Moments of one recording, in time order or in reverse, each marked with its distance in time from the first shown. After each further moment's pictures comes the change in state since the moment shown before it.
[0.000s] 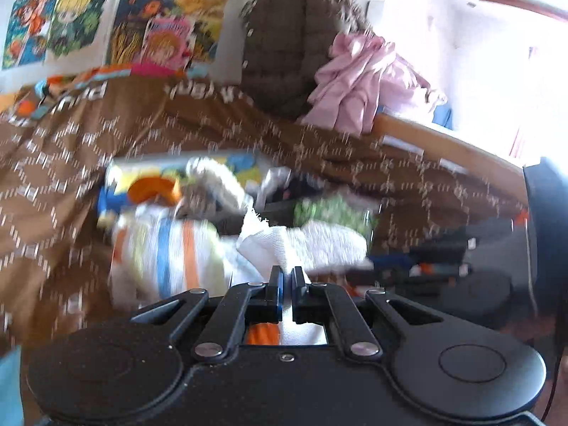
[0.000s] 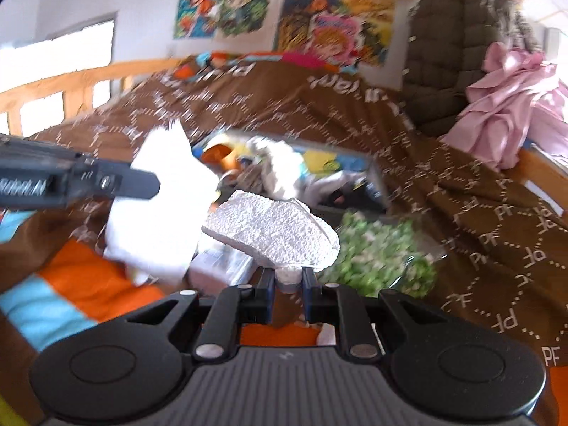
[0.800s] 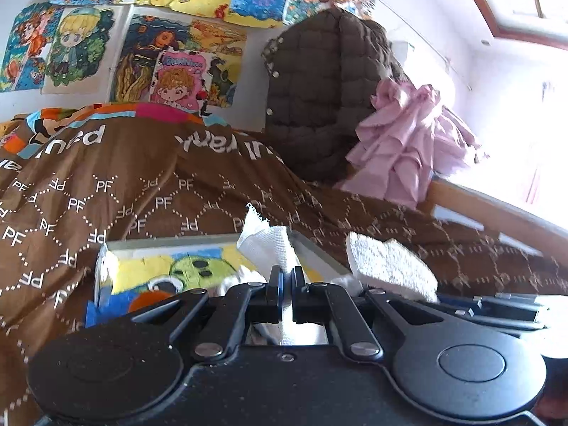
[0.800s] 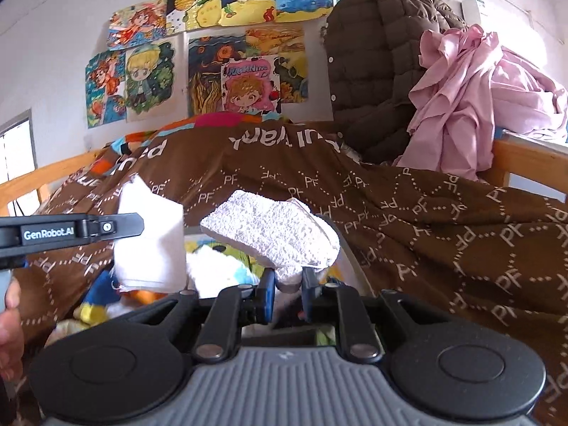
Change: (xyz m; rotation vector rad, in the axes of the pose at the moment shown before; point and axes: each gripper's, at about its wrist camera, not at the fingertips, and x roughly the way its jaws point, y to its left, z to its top) left arm 0.130 0.087 0.094 -0.028 -0.160 0.029; right arm 0.117 -0.041 0.073 0.297 -0.176 -0.118
